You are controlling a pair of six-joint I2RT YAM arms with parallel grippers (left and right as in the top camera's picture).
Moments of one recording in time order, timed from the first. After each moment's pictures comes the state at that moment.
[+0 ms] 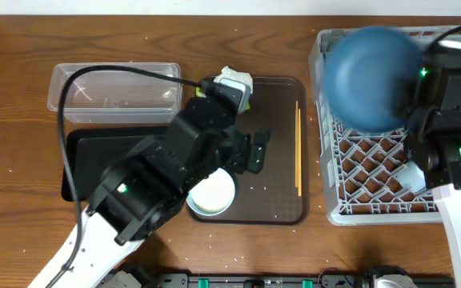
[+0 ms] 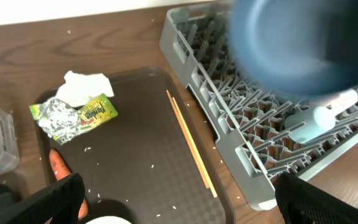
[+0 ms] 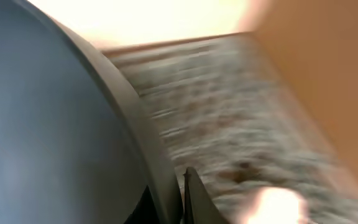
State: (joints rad) left arm -0.74 1.18 1.41 -0.85 -0.05 -0.37; right arm 0.08 1.23 1.33 -0.73 0.59 0.15
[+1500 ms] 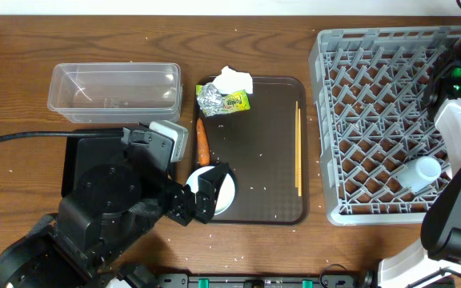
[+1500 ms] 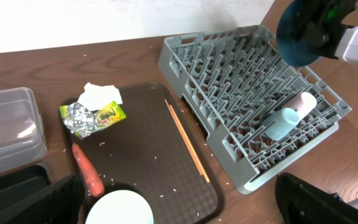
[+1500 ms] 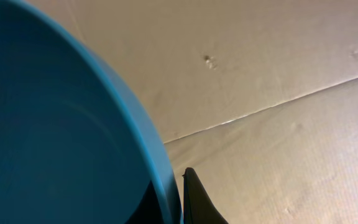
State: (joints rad) left arm -0.74 0.87 1.41 -1.02 -0.05 -0.35; right arm -0.26 1.82 1.33 0.48 1.07 -1.14
